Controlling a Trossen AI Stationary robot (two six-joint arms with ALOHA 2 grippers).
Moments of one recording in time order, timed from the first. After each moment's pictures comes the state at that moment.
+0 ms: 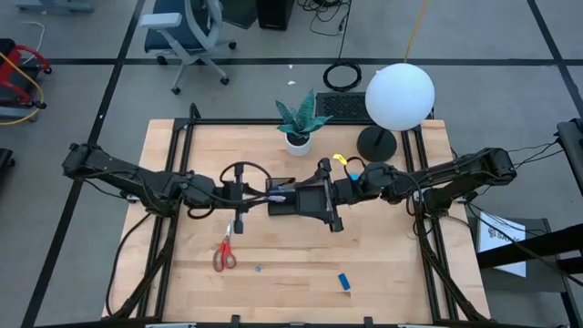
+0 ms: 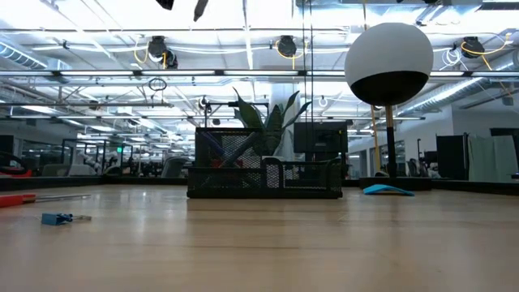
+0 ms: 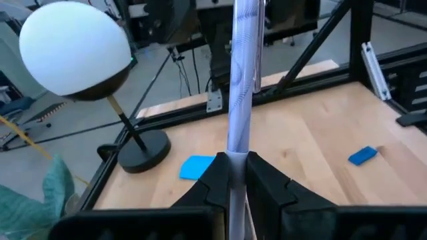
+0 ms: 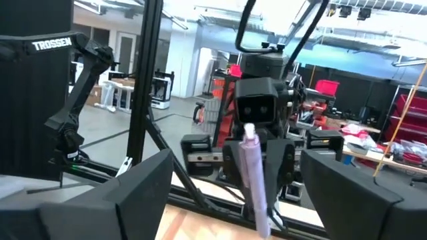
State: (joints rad) left arm -0.26 1.10 0.81 0.08 -0.31 0.21; right arm 0.12 1.38 0.87 0.68 -0.10 -0.17
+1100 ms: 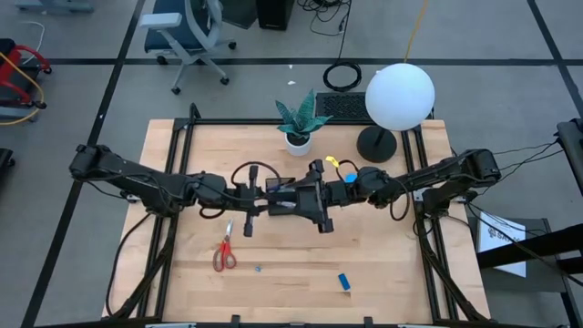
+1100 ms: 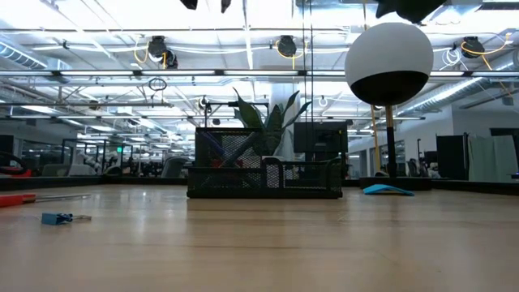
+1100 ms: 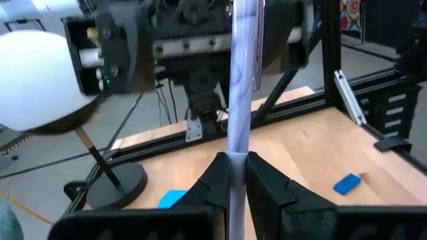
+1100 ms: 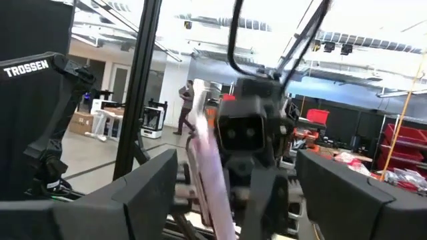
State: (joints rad) left arm -0.21 1.23 0.81 0.29 -0.15 0.25; right arm 0.11 1.54 0.87 0.98 -0.10 -0.17
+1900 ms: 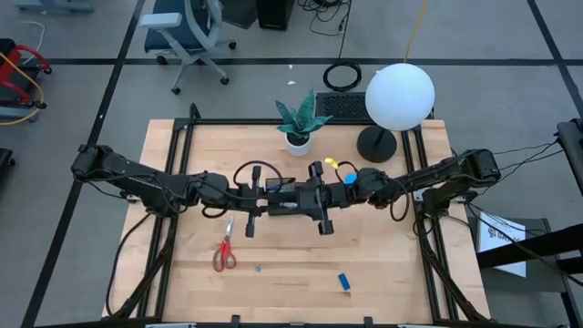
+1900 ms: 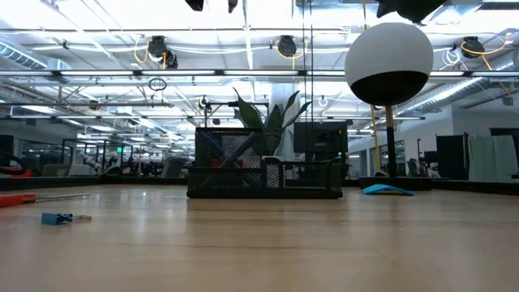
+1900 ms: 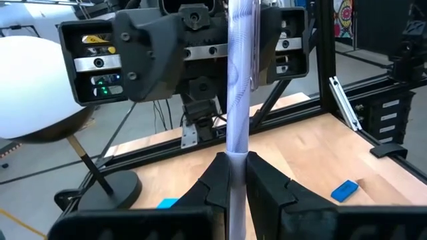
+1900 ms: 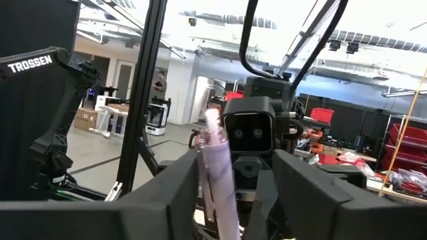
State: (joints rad) left arm -0.21 1.26 0.81 0.34 -0.11 0.25; right arm 0.11 1.54 0.87 0.96 -0.11 -0.18
